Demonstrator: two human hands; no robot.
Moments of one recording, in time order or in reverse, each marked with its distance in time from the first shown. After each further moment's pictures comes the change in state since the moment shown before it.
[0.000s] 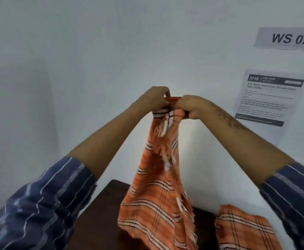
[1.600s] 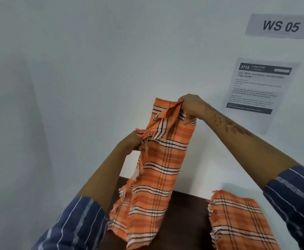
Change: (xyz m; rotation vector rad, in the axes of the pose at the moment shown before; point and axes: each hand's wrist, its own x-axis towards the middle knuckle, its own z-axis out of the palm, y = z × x) left_hand -0.080 -0.069 0.117 -0.863 -0.312 -0.389; right_hand -0.006 0.030 -0.008 -0.863 0.225 -0.002
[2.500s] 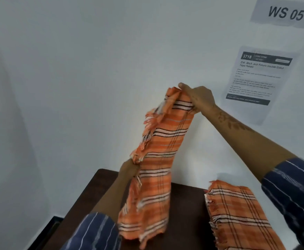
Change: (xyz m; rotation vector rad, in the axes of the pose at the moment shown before) left_hand 0.022 -0.152 0.045 0.139 0.154 -0.230; right_hand 0.026 0.013 0.027 0.478 0.327 0.290
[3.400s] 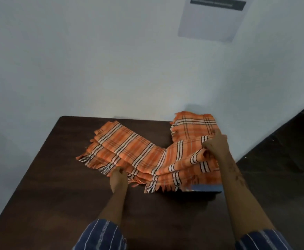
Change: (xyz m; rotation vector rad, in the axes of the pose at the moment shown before) left_hand -0.139 -0.140 0.201 0.129 0.049 -0.355; right_hand -0.184 0.340 -0.028 -0.216 -0.131 0.669
